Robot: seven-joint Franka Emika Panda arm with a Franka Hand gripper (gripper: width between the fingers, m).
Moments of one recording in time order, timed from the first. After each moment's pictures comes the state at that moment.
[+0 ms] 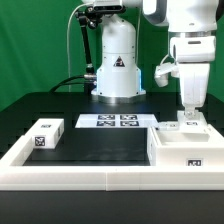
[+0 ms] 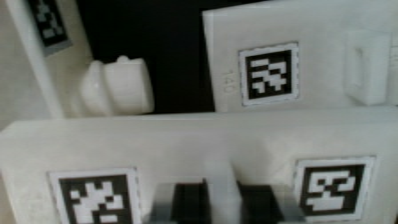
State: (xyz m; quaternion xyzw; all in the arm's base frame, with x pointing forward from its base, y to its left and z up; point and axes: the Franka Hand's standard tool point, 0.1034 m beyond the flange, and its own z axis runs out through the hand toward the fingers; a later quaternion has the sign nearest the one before) arm 0.472 0.118 0.060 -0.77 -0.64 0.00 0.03
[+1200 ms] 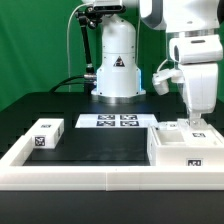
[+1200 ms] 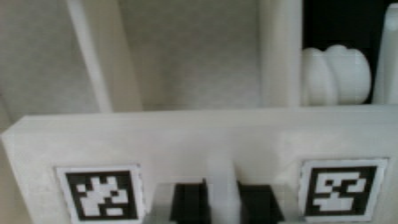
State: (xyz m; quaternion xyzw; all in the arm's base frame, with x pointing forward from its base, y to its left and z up) arm 0.548 0.107 0.060 -0.74 -0.67 -0.04 0.02
